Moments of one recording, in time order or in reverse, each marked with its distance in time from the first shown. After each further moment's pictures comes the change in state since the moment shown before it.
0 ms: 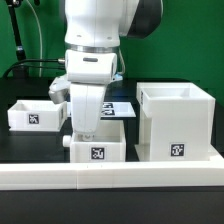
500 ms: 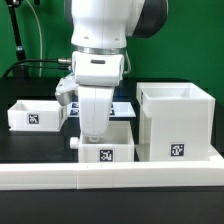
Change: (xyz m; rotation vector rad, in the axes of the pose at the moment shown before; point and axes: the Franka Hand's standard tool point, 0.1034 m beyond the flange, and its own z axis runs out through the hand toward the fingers) arm 0.017 0.008 -0.004 0.010 0.008 0.003
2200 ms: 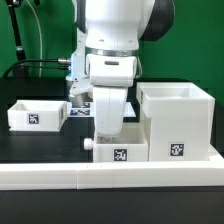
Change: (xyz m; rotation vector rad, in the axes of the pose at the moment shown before) arm 0.020 -0.012 0.008 -0.035 0.012 0.009
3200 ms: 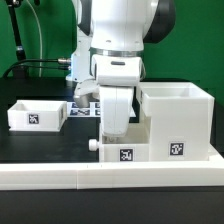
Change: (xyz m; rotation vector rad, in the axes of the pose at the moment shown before) arm 0.005 0.000 0.002 -0.015 -0.007 -0.028
